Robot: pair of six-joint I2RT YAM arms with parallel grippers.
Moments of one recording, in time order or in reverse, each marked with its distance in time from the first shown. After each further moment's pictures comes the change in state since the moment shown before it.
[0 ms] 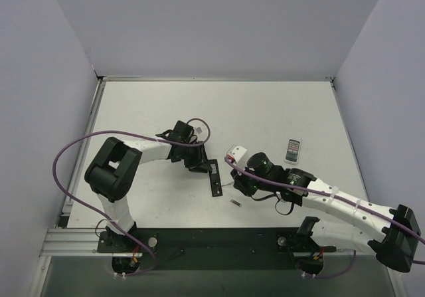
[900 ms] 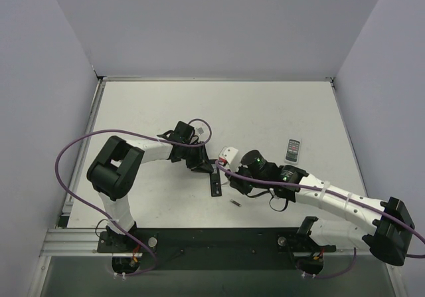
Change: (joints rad) left arm -0.006 0.027 0.000 0.042 0.039 -0.014; right arm 0.002 0.089 0.031 0.035 -0.045 -0.129
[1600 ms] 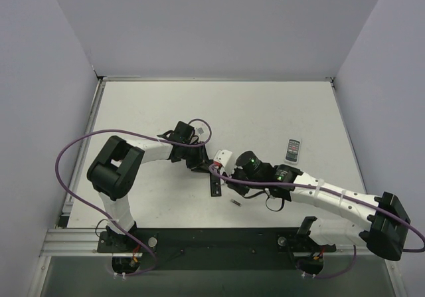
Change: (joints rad) left arm 0.000 0.001 -0.001 0.005 0.002 -0.006; right arm 0.030 0.046 0.023 0.000 0.013 -0.045
